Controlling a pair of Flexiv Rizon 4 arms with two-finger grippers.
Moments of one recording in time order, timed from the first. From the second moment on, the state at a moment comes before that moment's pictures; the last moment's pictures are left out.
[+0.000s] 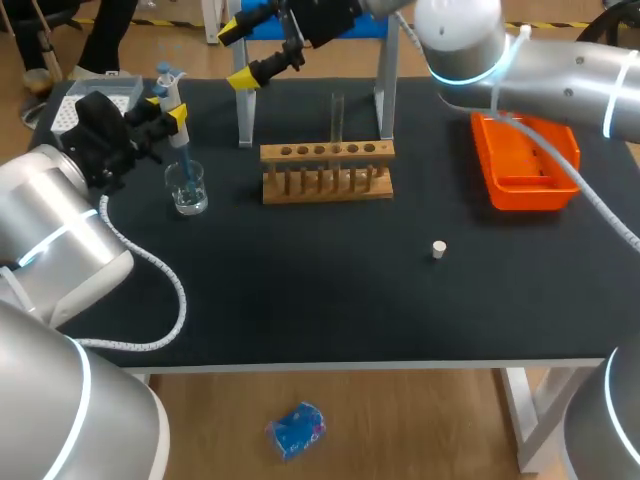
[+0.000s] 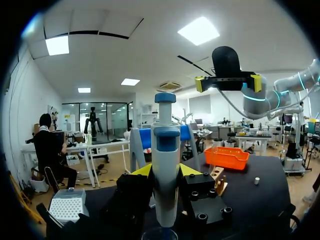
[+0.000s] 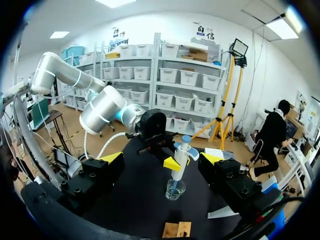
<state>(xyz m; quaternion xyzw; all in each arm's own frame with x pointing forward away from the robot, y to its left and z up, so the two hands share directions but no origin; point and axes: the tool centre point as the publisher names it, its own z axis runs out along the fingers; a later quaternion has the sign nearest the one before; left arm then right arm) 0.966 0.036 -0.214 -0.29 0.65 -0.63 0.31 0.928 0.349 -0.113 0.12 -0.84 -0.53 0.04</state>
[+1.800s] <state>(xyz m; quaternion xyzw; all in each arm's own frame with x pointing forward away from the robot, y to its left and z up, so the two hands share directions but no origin) 0.966 0.036 -0.214 -0.29 0.65 -0.63 0.31 0.951 0.429 -0.123 0.20 -0.78 -0.58 0.11</state>
